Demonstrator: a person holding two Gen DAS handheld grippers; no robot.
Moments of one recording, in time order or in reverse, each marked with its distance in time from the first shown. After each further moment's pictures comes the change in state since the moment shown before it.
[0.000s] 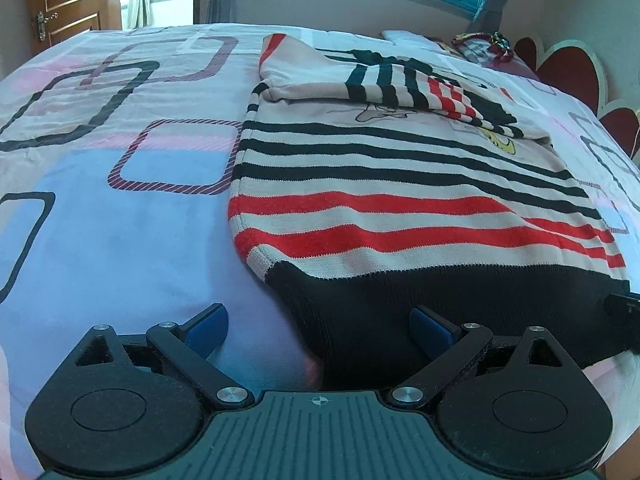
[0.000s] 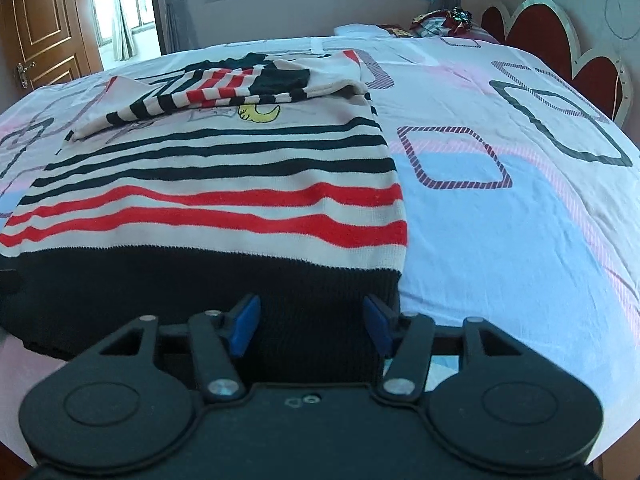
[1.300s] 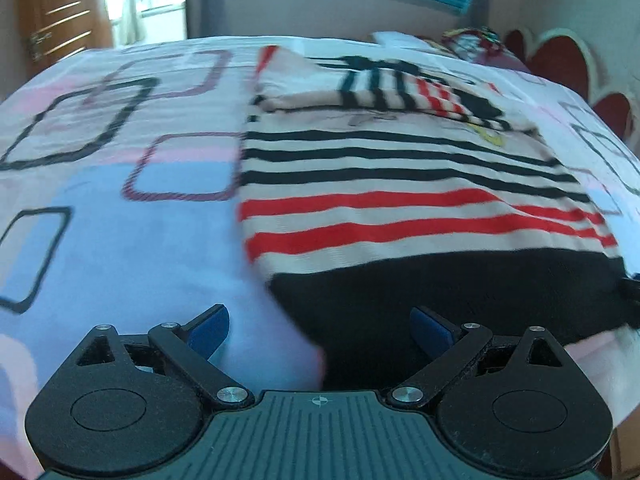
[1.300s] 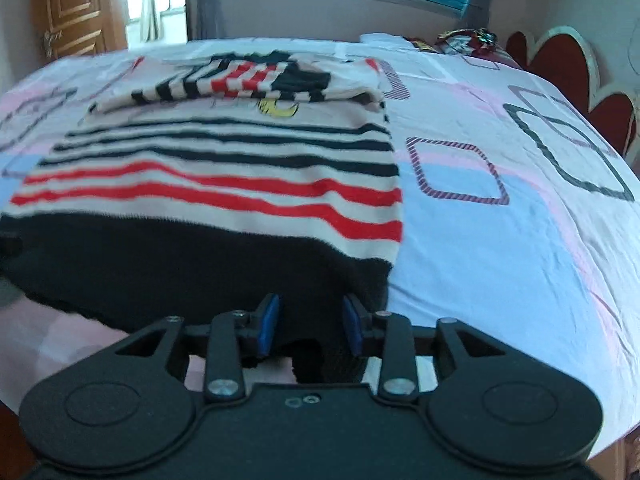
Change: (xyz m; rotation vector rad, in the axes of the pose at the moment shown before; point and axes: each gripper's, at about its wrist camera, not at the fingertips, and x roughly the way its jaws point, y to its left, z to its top) left arm -0.023 0.006 -0.007 0.040 -0.014 0.025; right arm -0.021 -0.002 -0.007 -0.101 -0.017 0.012
